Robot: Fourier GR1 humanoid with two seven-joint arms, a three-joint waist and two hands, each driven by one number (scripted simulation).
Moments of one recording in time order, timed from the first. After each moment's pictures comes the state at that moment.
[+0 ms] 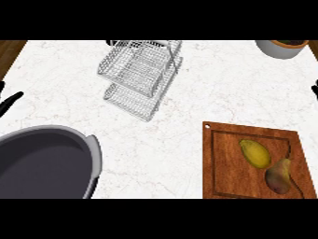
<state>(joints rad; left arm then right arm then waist) -0.04 0.62 -0.02 -1.55 0.39 0.18 -0.18 -0.03 -0.52 -0.03 -1.62 -0.14 -0.06 -0.22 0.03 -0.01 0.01</state>
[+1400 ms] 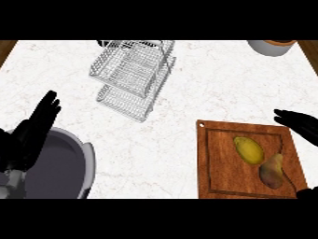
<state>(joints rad) -0.06 0.48 -0.17 -1.54 0.36 0.17 0.10 0.06 -0.84 0.14 -1.87 0.28 0.18 -0.16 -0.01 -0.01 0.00</state>
